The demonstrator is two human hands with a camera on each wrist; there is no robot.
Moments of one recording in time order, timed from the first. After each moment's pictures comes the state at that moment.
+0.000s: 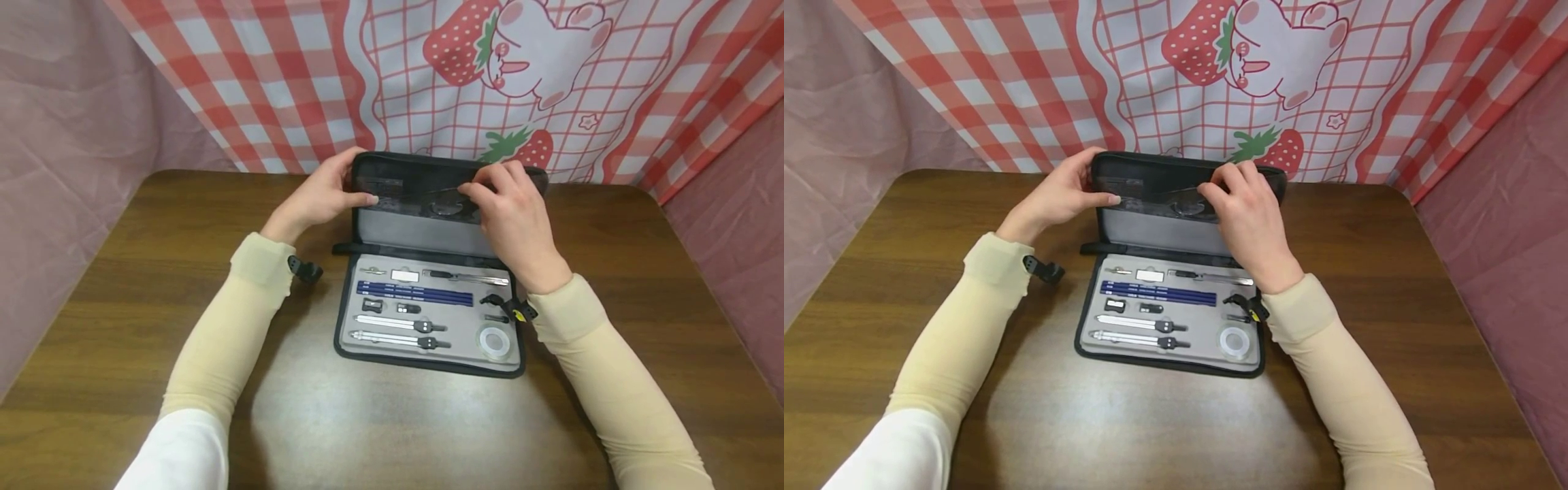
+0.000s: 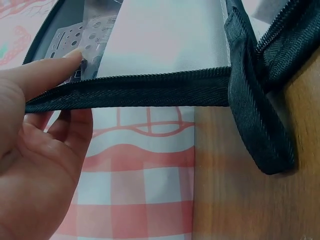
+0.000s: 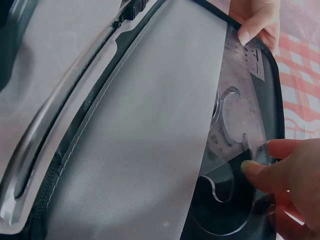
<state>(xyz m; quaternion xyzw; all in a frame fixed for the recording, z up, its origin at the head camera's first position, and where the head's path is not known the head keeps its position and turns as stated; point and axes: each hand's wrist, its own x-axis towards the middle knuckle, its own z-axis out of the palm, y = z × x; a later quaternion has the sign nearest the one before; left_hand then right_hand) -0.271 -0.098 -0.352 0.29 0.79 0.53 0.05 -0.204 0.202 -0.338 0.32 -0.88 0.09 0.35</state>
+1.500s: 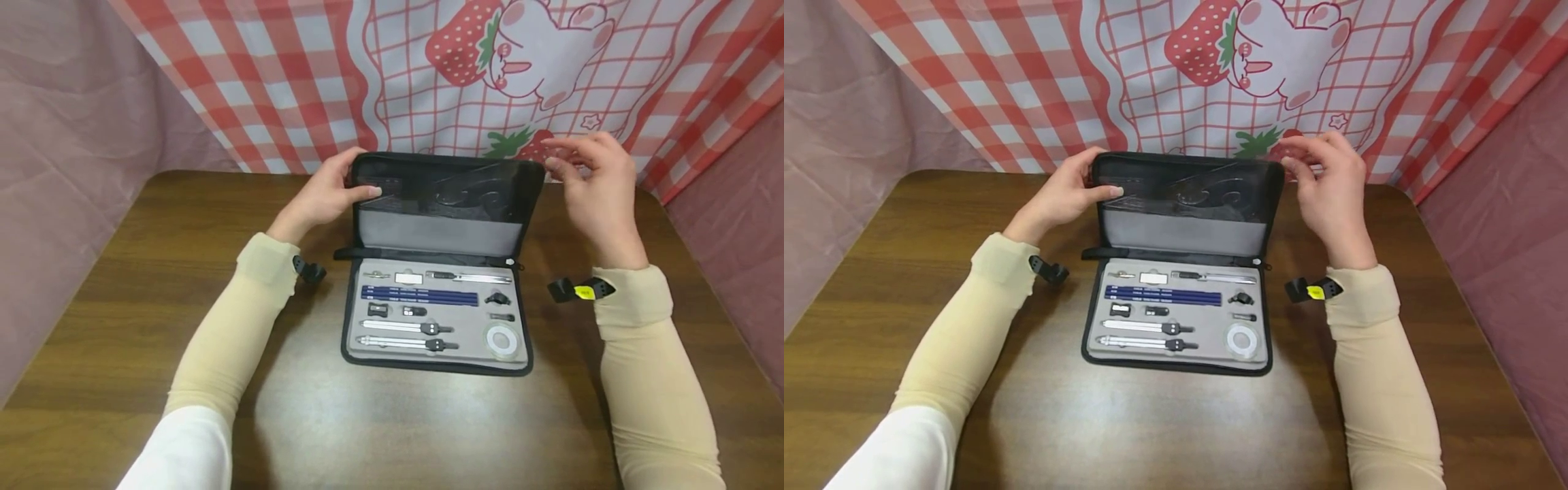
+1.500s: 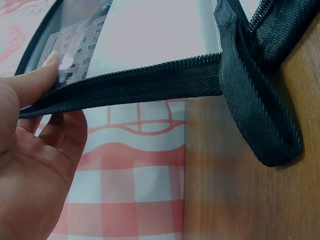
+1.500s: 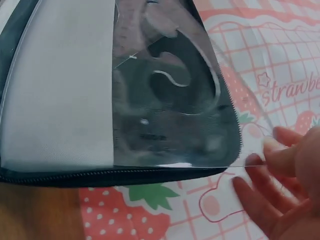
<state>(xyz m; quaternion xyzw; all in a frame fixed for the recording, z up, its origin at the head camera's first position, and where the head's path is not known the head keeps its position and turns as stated) -0.273 -0.099 -0.357 0.27 0.81 0.52 0.03 -0.212 0.273 -0.306 0.09 -0.90 0.30 0.31</state>
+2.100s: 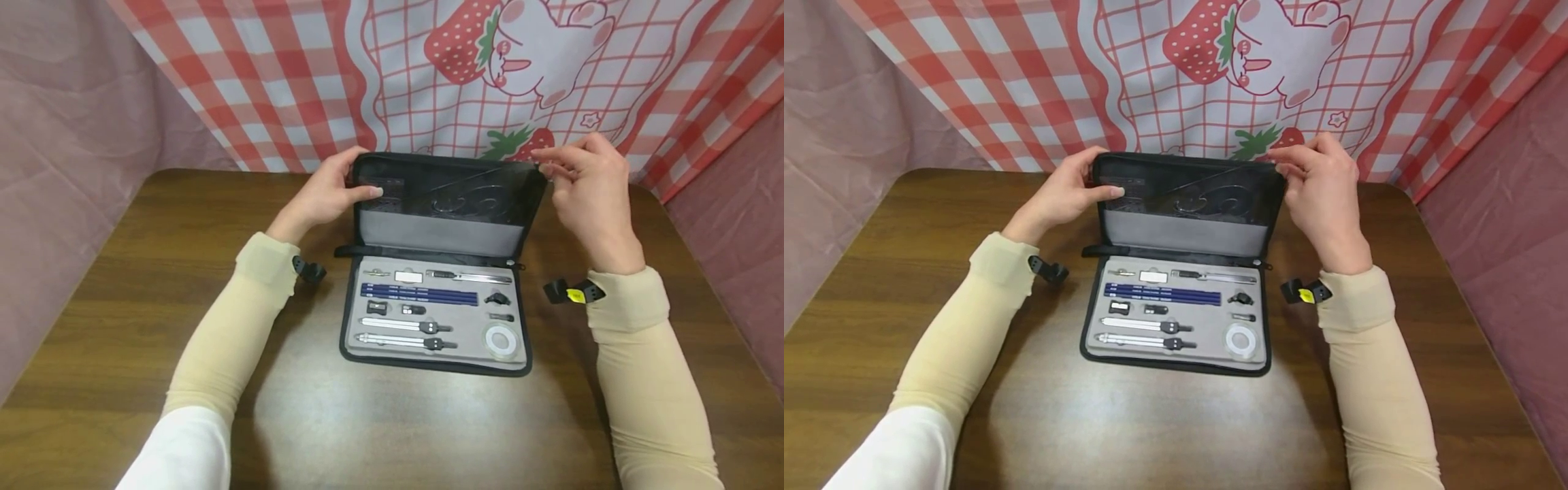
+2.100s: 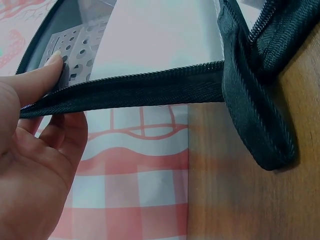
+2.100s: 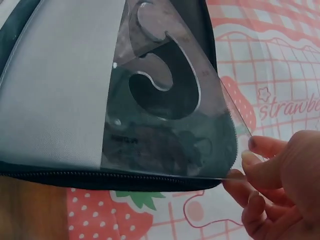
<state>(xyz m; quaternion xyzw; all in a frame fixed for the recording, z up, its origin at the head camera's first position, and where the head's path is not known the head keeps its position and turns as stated) -0.269 -0.096 -0.356 0.27 0.81 0.51 0.02 -0.202 0.263 -0.303 0.10 -0.92 0.21 0.32</state>
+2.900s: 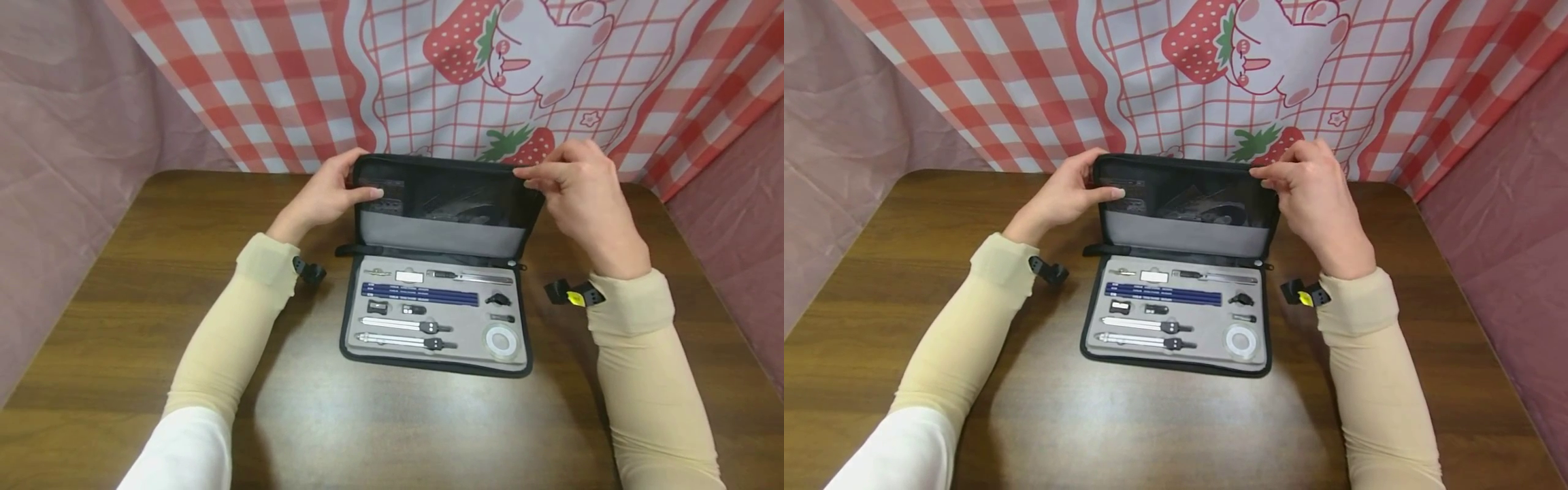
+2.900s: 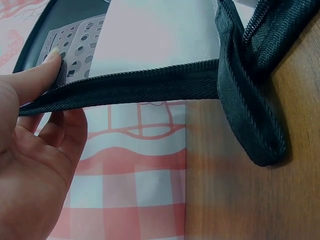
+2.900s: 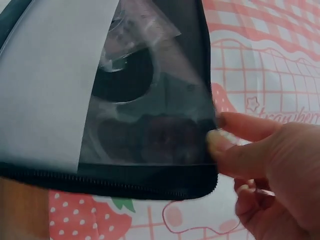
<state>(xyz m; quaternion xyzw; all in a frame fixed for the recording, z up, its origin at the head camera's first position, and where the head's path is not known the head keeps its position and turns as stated) -0.270 -0.094 -0.356 0.27 0.82 0.51 0.03 -0.193 0.257 -0.297 0.19 -0.94 0.15 0.24</state>
